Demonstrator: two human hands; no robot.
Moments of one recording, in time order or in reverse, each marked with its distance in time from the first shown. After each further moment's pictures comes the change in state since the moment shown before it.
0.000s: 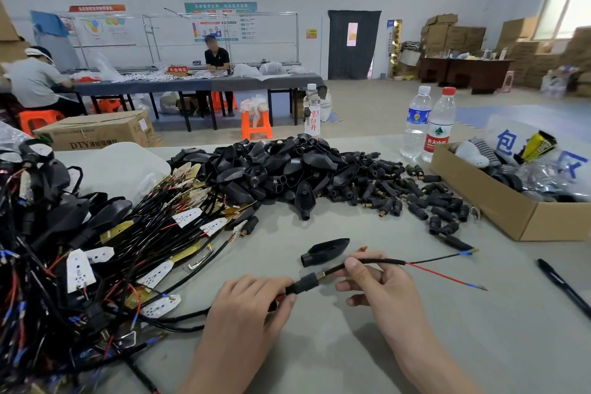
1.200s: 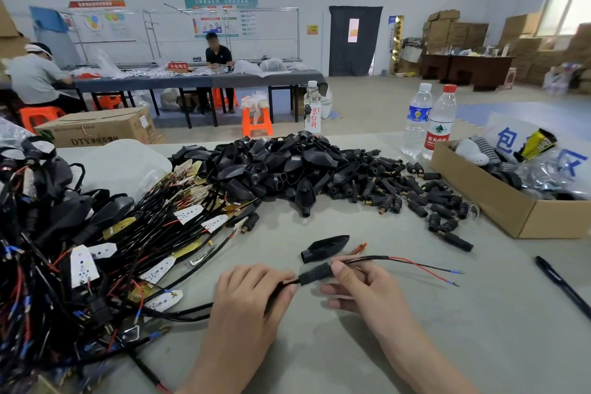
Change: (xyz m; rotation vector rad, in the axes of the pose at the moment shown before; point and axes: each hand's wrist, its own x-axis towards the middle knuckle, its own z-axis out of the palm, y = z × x) left_hand 0.000 0.004 0.000 -0.037 0.051 -0.075; right_hand -0.001 0.007 0.011 0.106 -0.078 0.121
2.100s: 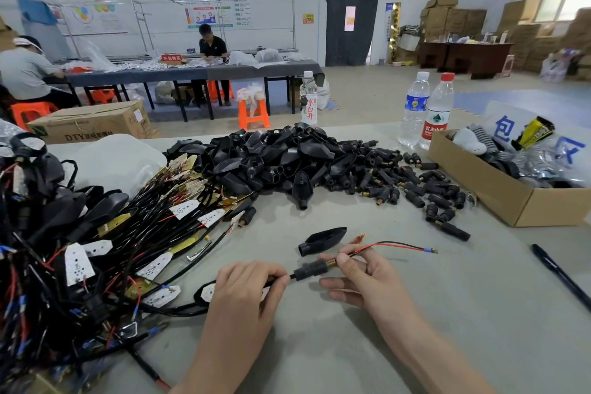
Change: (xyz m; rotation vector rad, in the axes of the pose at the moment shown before) left_hand 0.003 0.005 -0.007 -0.107 -0.043 -0.034; right_hand 0.004 0.000 -0.009 0.061 -0.051 0.042
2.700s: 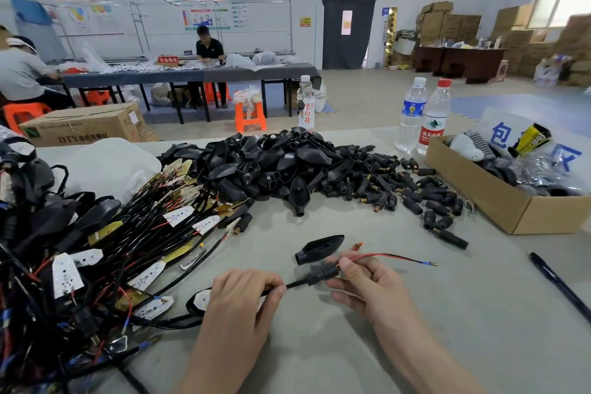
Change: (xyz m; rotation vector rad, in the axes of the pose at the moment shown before) left_hand 0.005 -0.007 0.004 0.010 -0.011 0.030; right_hand 0.004 -0.002 -0.003 0.091 0.097 0.005
